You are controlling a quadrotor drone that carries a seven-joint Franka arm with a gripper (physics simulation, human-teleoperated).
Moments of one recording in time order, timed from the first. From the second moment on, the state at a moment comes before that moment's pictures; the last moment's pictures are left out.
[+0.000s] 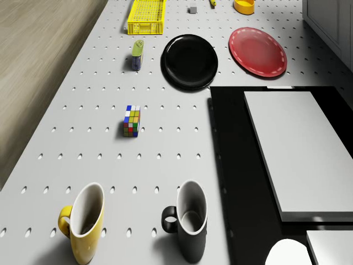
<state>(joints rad) 0.00 -0.73 0.00 -2.13 0.00 1.41 0.78</state>
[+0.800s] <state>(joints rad) -0.01 -0.70 0.00 -2.04 0.00 1.36 0.78</state>
